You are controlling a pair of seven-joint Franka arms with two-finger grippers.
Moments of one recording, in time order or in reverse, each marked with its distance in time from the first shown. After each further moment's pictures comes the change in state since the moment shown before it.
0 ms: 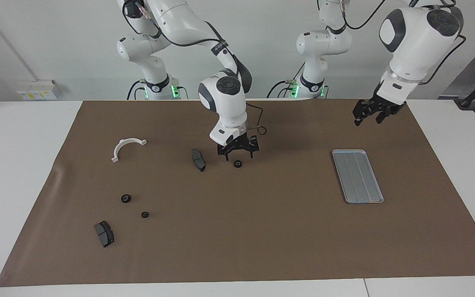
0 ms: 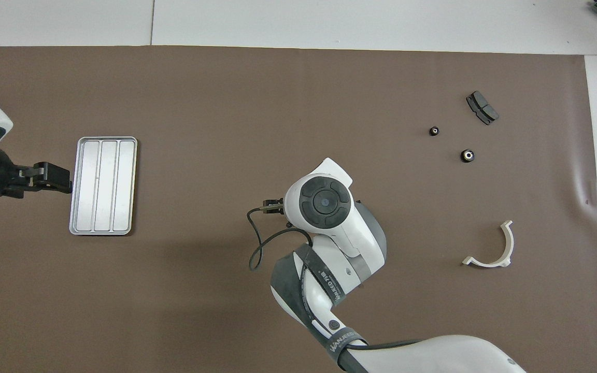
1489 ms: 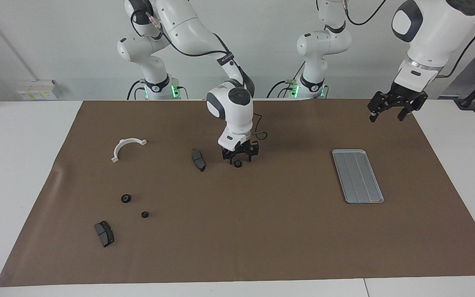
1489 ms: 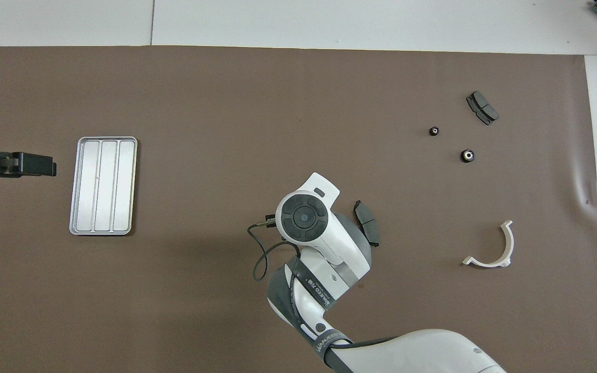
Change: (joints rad) left arm 0.037 -0.034 -0.050 -0.005 0.000 0.124 0.063; right arm 0.034 0.035 -0.006 -0.034 -0.059 0.010 0.000
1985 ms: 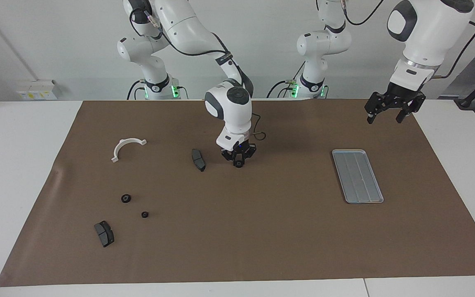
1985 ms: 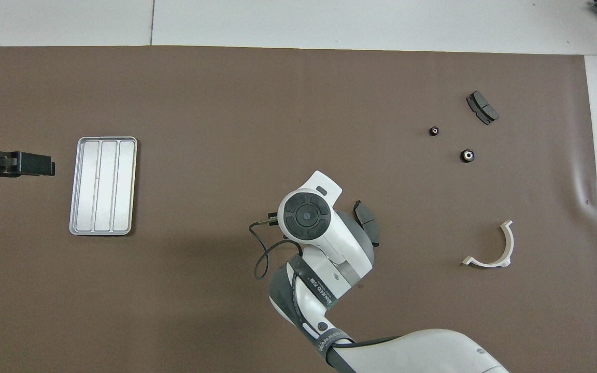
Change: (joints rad) left arm 0.000 0.000 0.004 0.001 0.000 -0.003 0.000; right arm -0.002 -0.005 -0.006 0.000 -0.001 -0.001 0.000
